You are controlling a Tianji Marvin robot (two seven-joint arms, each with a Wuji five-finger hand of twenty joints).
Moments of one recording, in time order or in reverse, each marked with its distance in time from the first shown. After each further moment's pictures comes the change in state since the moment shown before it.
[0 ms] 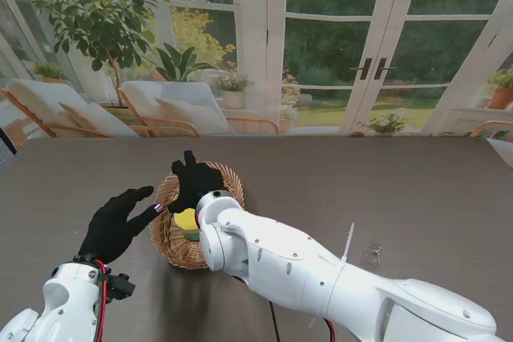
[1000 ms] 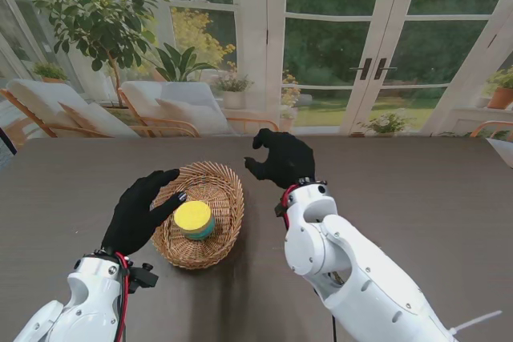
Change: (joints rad) left arm -0.070 -0.003 0.104 0.025 -0.004 -0.146 0.087; right arm -0.455 0.290 0.583 -0.563 -0.160 -0.161 -0.129; left_hand 0.000 0.000 0.000 0.000 0.000 0.000 0.000 0.000 0.000 0.000 0.000 0.000 0.000 0.000 0.000 0.000 0.000 0.000 0.000 0.000; right_hand 0.086 0.122 0.003 0.023 0.468 -0.048 0.077 -0.014 0.563 -0.026 0.351 0.077 0.435 0.007 0.131 0.003 0.021 -0.170 0.364 -0.229
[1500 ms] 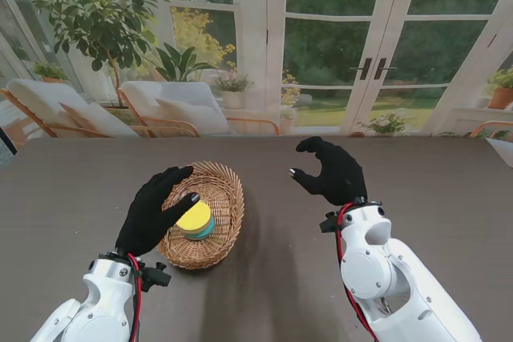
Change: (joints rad) left arm -0.046 -0.011 0.054 0.080 -0.019 -0.143 0.066; right arm -0.260 0.048 0.307 -0.098 0.054 -0.290 0.012; left_hand 0.001 -0.032 -0.001 0.000 0.000 0.001 0.000 0.000 0.000 0.000 0.000 0.000 0.008 0.000 0.000 0.000 0.000 0.000 0.000 0.000; right_hand -0.012 0.011 -0.001 0.000 -0.175 -0.012 -0.016 -0.006 -0.150 -0.010 0.006 0.002 -0.159 0.060 -0.030 -0.002 -0.004 0.035 -0.059 0.000
